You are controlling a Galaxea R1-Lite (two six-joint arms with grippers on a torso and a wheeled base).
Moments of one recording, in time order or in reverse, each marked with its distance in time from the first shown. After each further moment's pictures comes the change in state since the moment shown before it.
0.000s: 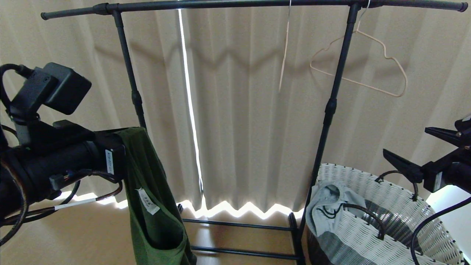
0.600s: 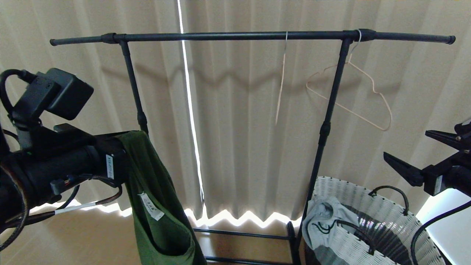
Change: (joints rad) left arm 0.000 -0.003 0.019 -0.003 0.000 0.014; right arm -0.001 -0.003 0.019 -0.005 -0.003 -0.001
